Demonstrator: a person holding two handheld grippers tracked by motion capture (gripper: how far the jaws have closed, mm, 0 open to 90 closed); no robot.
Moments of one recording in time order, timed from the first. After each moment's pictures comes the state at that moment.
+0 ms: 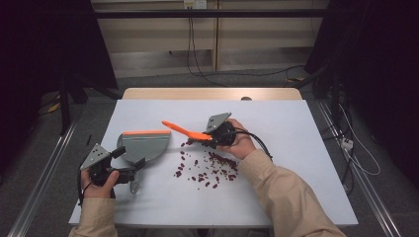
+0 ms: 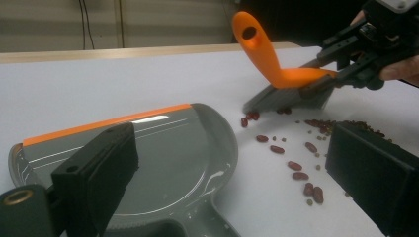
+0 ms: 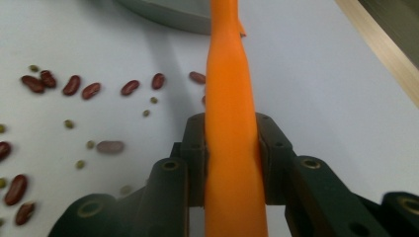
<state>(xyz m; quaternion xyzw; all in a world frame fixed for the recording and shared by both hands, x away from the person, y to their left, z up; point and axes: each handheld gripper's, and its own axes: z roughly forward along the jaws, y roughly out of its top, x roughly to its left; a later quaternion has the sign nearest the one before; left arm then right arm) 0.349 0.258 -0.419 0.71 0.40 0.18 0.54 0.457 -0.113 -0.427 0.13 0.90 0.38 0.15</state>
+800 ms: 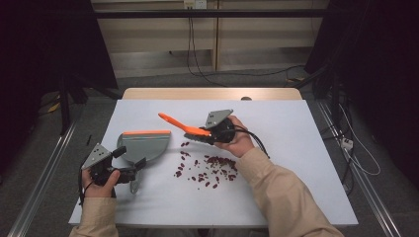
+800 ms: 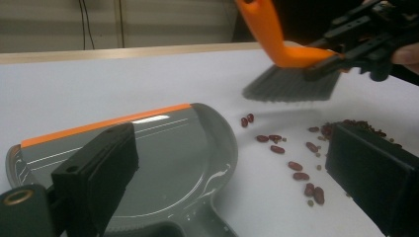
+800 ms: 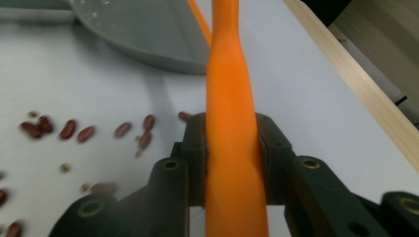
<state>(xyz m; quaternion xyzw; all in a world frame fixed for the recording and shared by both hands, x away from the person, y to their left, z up) 0.350 0.257 -0.419 0.72 0.40 0.18 0.54 0.461 -0.105 -0.411 0.13 0.88 0.42 0.17</state>
